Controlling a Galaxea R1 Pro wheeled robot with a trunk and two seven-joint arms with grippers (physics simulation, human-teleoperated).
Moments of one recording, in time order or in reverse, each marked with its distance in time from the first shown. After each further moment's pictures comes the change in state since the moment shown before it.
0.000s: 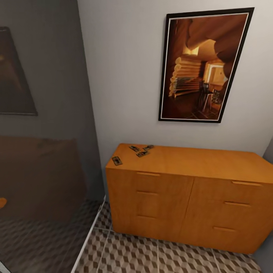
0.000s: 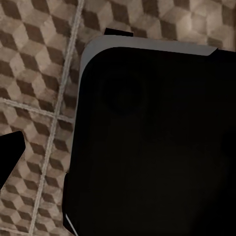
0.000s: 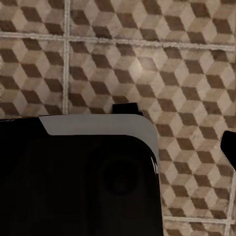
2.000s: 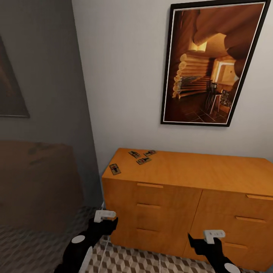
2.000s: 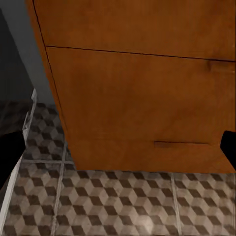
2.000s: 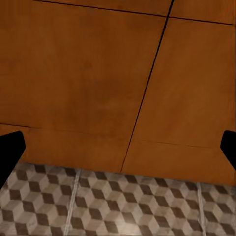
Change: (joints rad) left arm -0.131 -0.085 -0.285 -1.355 0.008 0.593 0.005; right arm 0.045 -0.015 -0.011 -1.267 0.042 0.541 0.040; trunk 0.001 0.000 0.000
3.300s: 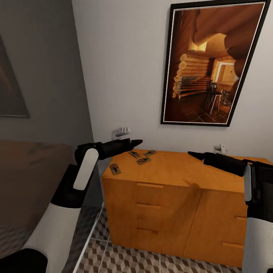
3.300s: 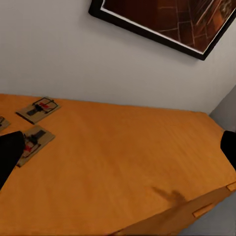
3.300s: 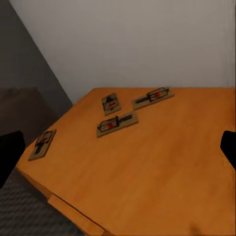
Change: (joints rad) left arm -0.745 -0.020 -0.065 -0.010 0.665 0.394 0.039; right arm -0.720 -0.135 -0.285 -0.148 0.008 0.685 0.918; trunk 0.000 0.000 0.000
